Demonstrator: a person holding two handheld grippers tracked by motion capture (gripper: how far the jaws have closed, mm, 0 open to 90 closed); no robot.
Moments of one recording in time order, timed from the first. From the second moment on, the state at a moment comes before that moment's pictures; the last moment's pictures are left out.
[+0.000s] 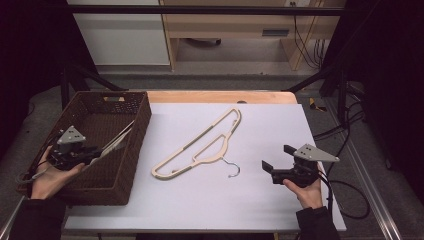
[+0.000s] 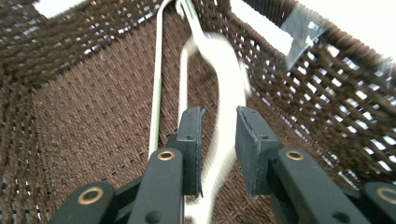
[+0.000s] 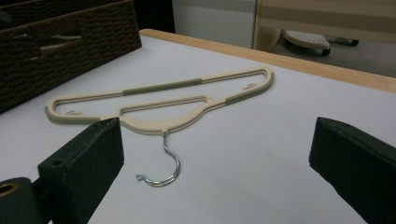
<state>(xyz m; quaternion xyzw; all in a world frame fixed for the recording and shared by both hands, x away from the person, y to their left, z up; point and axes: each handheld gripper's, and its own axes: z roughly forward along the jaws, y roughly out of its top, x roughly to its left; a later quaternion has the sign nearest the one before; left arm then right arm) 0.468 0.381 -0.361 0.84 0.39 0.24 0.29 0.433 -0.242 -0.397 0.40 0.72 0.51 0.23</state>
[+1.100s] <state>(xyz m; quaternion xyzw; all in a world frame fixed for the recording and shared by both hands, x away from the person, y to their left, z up) 0.416 0.267 -0.331 0.71 0.34 0.27 0.55 0.450 -0.210 -0.386 0.39 0.72 0.52 0.23</state>
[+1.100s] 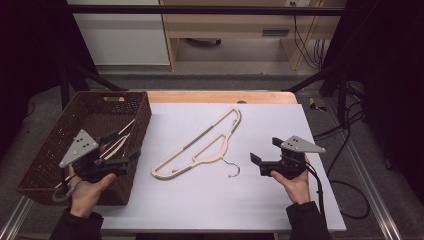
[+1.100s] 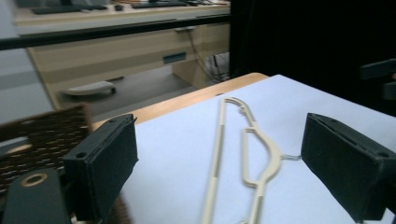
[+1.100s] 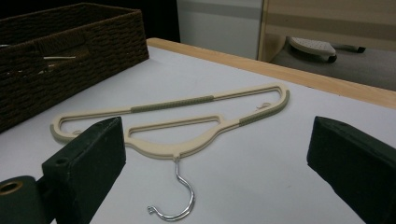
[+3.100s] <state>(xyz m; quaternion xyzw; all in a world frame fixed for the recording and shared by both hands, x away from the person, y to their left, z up) 0.434 0.201 -0.414 0.80 0.32 0.18 0.48 0.523 -0.118 -0.473 0.40 0.81 0.39 0.15</state>
